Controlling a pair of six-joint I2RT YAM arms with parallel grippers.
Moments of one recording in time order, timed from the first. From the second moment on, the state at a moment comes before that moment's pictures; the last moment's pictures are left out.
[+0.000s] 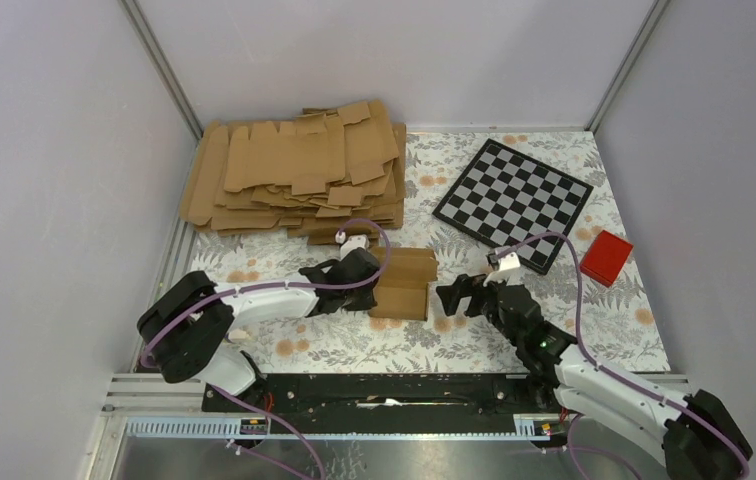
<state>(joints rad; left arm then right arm) -0.90 1.48 0.71 -0.20 -0.20 -0.86 0.73 0.73 0.13 0.25 0.19 0.47</state>
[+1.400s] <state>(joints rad) -0.87 1.42 0.68 -0.07 -0.14 -0.84 0.59 0.88 0.21 0.38 -0.01 0.53</state>
